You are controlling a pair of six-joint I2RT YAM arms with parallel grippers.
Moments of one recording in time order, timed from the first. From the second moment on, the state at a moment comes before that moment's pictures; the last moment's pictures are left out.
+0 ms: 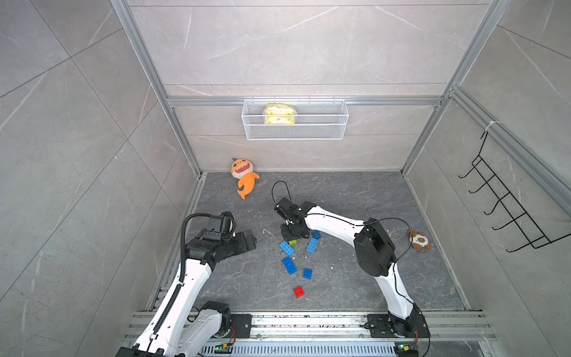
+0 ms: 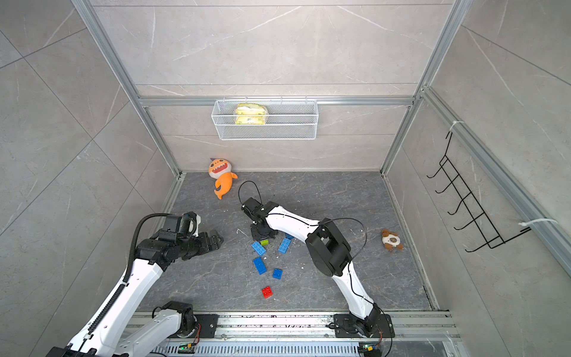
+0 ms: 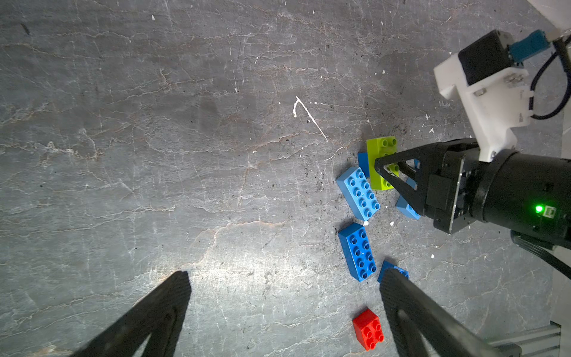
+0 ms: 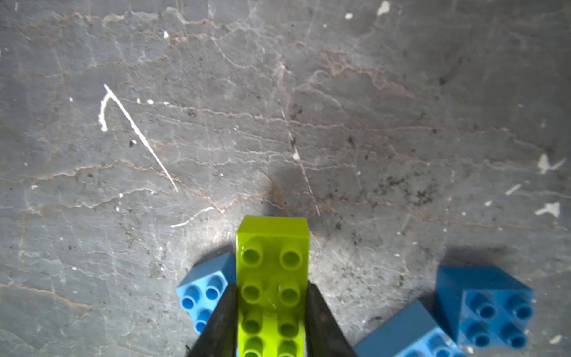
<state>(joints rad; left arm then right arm) -0.20 0.93 0.85 -0.90 0.16 -0.45 0.86 2.25 1.87 -0.92 0.05 0.52</state>
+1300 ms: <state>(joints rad) -0.23 0.99 0.85 -0.90 0.12 -0.45 0.79 1.94 1.55 -0.93 0.02 0.40</state>
